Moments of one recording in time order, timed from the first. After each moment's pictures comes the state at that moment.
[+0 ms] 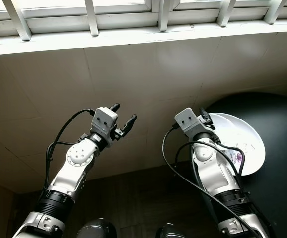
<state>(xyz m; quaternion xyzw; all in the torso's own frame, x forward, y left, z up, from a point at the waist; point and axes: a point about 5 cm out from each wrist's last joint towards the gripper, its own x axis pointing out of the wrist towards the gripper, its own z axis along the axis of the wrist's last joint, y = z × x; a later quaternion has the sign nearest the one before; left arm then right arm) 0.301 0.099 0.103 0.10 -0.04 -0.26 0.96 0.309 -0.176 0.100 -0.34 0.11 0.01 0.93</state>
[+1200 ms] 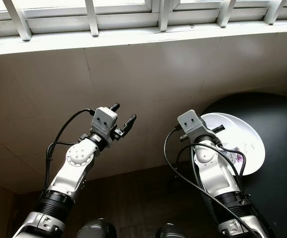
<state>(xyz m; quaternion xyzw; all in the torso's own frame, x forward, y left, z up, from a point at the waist) 0.301 0.099 0.103 0.10 -0.04 -0.26 0.96 0.308 -0.179 0.099 -0.35 0.10 0.00 0.93</state>
